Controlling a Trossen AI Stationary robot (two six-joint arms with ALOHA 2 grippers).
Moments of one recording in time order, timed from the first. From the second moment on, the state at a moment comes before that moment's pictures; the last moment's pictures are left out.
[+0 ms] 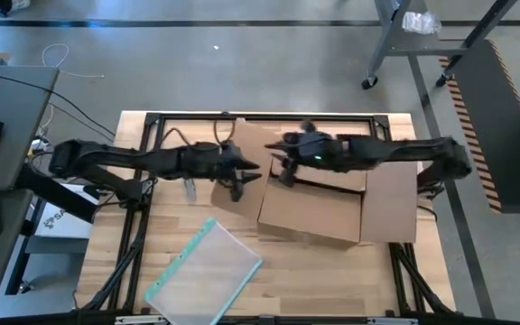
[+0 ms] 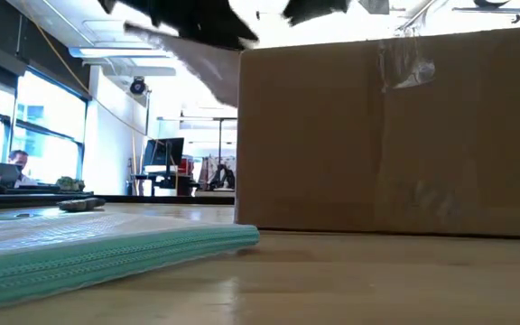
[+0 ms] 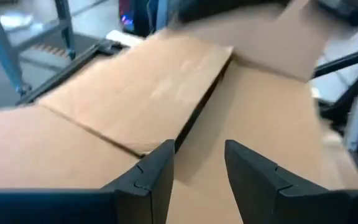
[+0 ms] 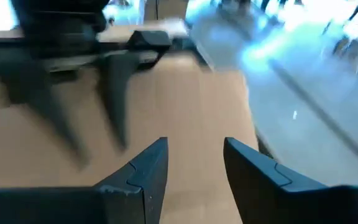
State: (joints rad) left arm 0.05 1.34 0.93 0.02 -0.11 -0.24; right arm 0.04 1.48 1.47 -0.62 0.42 0.10
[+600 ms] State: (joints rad) left arm 0.16 1.49 0.93 -0.15 -0.20 -0.24; right arm 0.32 1.27 1.45 -1.54 0.04 1.22
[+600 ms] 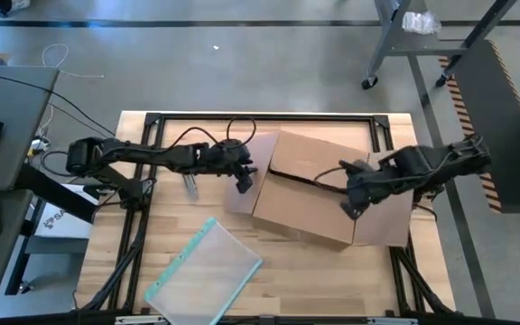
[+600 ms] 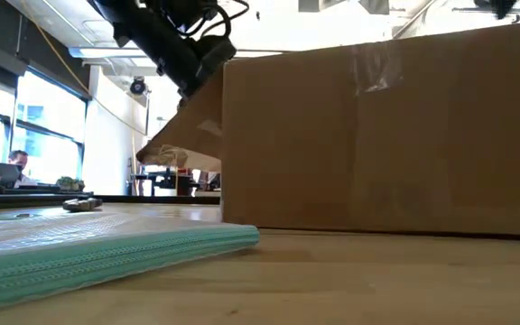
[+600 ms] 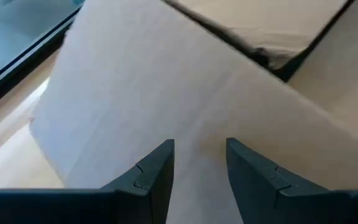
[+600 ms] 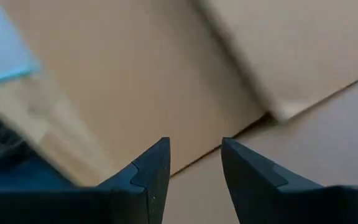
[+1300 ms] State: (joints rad) left arm 0.10 1.49 0.93 -0.31 -0.19 -0.26; right arm 0.34 1.24 1.06 -1.32 0.33 1.23
